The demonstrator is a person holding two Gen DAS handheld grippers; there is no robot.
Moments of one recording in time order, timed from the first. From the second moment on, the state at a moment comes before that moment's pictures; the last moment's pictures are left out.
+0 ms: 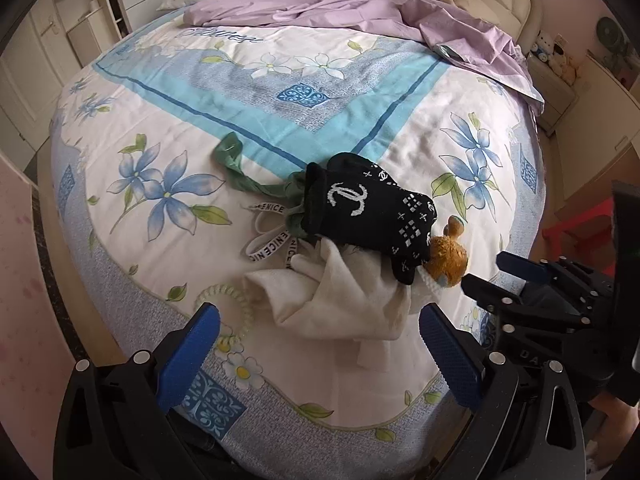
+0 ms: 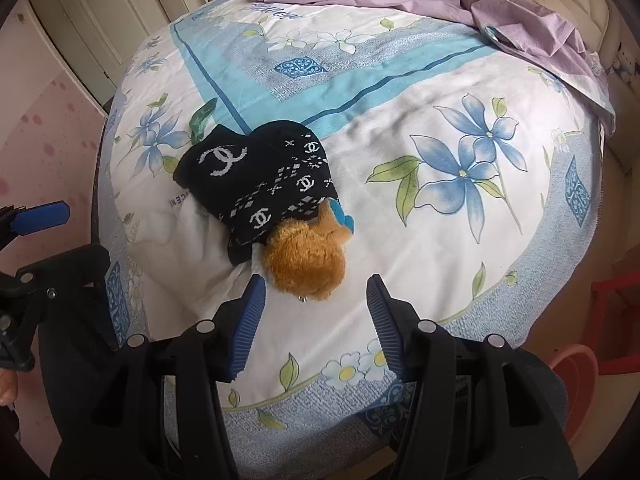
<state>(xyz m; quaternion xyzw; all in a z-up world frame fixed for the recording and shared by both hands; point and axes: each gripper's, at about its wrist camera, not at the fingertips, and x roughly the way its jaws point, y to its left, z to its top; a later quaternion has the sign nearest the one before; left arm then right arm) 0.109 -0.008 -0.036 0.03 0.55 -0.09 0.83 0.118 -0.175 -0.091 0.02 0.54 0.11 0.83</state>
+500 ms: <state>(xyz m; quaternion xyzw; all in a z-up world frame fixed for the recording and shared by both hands) 0.126 -0.019 -0.052 0.03 0.56 -0.10 0.82 0.146 -0.171 -0.127 0.08 0.57 0.14 0.81</state>
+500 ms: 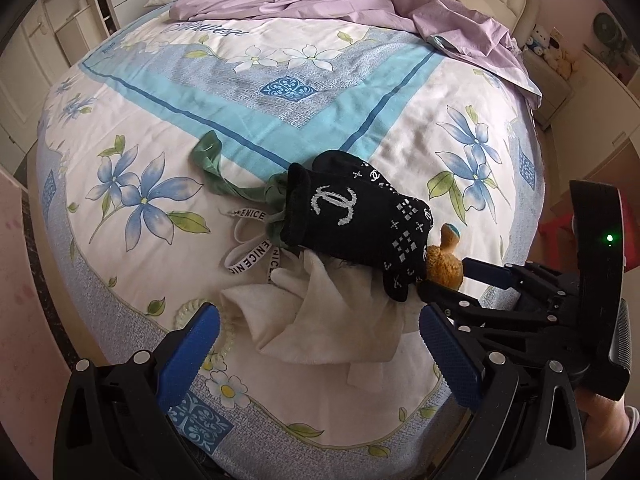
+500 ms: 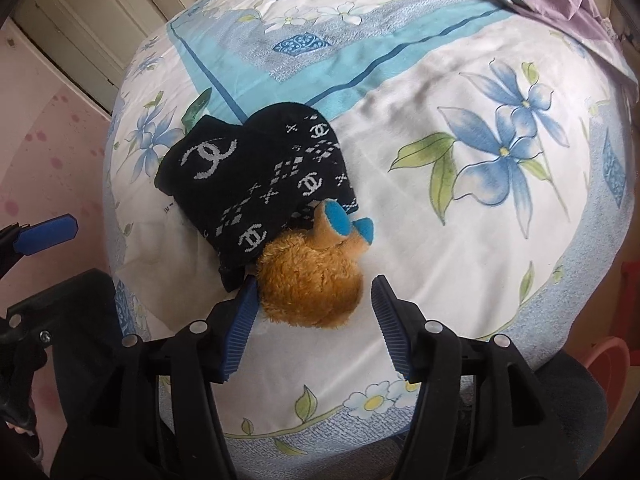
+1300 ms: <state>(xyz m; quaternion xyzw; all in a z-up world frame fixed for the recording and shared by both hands) 0.149 -0.094 -0.072 0.12 0.55 -0.16 0.81 0.130 -0.233 -0.109 0.07 0.54 0.10 0.83</state>
